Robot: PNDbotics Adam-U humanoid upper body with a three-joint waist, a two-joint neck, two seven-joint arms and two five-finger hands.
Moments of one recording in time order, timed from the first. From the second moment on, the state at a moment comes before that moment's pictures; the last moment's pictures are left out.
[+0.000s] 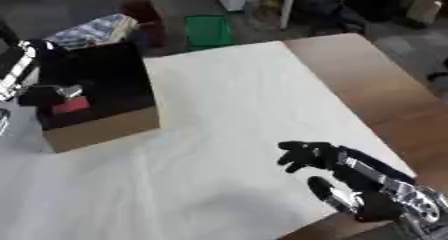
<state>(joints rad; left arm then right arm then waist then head) -0.78 0.60 -0.07 -1.12 -0.36 -0.29 -0.05 -0.22 -0.37 0.19 -1.82 -0.03 -0.26 0.58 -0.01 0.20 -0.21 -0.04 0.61</state>
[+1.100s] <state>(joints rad) -0.30 0.51 0.01 -1.76 0.00 -0.20 -0.16 -0.19 -0.36 0.08 -1.84 -0.06 -0.24 0.46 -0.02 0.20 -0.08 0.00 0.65</state>
